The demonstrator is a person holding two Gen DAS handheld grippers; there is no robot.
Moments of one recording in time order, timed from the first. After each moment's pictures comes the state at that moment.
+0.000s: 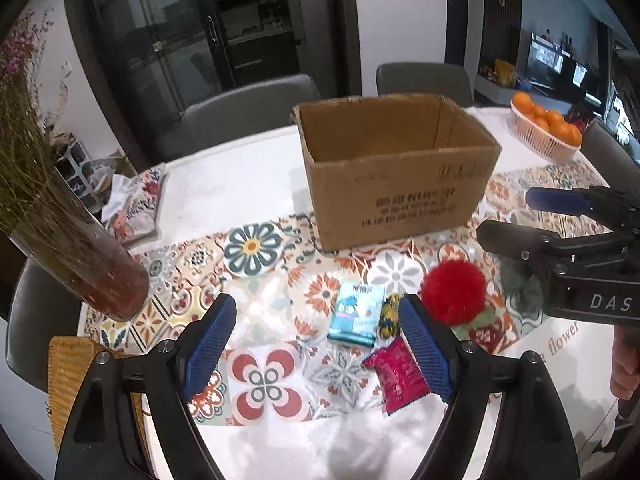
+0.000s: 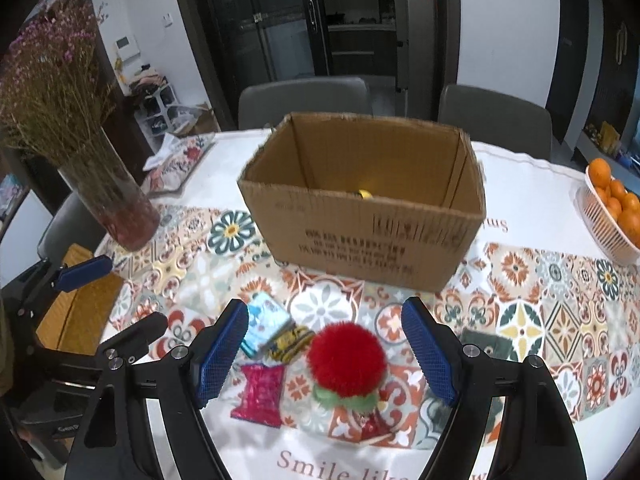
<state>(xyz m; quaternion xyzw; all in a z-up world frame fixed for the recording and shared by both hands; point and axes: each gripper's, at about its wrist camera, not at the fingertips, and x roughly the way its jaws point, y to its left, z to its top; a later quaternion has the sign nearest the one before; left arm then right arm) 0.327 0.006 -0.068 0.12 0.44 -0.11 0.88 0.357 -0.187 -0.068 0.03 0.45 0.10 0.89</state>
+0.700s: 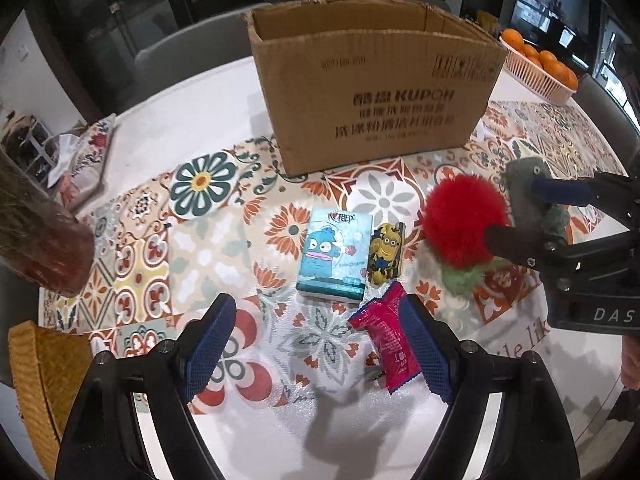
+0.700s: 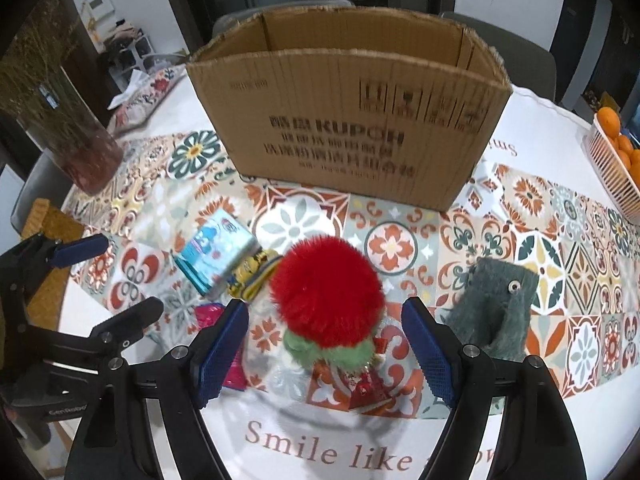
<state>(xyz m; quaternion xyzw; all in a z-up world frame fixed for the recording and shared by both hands) 0.344 -0.003 -0.151 0.14 0.52 -0.16 0.83 0.361 -0.192 -0.147 0.01 0.54 0.07 0.84</state>
